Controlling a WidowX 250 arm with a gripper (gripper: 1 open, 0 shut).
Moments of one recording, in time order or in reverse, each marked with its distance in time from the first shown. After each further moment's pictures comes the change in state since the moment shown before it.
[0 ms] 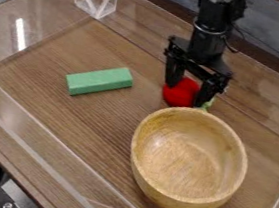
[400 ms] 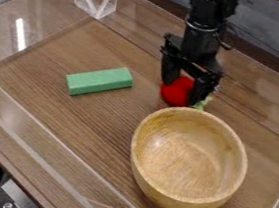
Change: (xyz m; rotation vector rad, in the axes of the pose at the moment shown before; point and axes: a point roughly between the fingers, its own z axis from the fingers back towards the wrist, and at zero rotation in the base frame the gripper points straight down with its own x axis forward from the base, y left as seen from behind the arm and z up) arm -0.007 0.011 0.001 -0.008 0.012 -0.100
